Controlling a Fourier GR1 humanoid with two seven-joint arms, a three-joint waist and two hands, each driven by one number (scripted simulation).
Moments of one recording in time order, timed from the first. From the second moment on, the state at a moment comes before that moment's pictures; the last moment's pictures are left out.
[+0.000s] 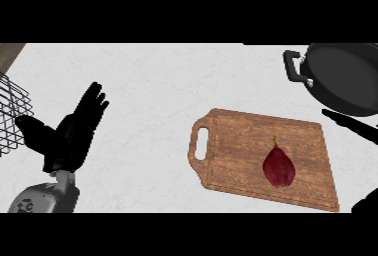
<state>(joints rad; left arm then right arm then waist) -0.15 0.22 -0.10 -1.67 0.18 0.18 0.32 -0.06 -0.78 0.03 -1.76 -0.06 0.54 0.27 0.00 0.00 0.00</state>
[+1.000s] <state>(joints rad) -0.13 0.15 -0.08 -1.71 0.10 0.15 0.35 -0.14 -0.50 0.04 -1.78 0.14 0.58 0.50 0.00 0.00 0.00</state>
